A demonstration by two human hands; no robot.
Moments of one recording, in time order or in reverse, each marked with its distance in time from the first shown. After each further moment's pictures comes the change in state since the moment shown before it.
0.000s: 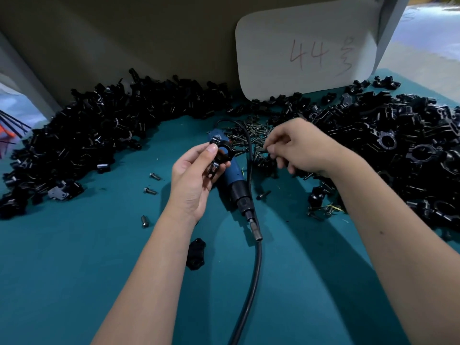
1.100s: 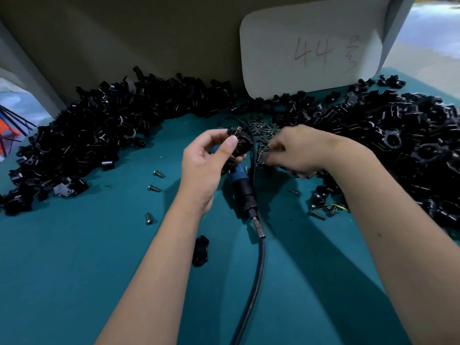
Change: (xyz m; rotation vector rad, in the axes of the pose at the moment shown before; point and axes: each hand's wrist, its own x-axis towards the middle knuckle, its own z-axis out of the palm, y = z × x) left_hand 0.008 -0.001 0.012 0.198 -0.143 0.228; right_hand -0.012 -0.037 -0.007 -0.412 -0.252 0.064
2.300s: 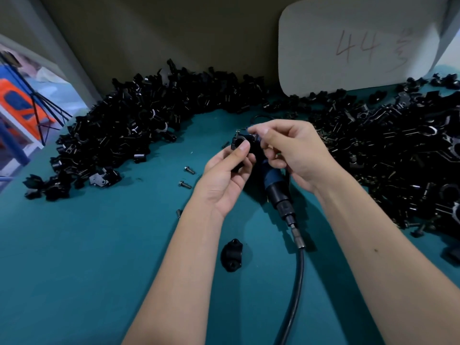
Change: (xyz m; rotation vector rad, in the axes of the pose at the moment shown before) left_hand 0.003 0.002 -0.033 -0.514 0.137 -0.441; right_hand 0.052 -0.040 0.067 1.301 0.245 -0.353
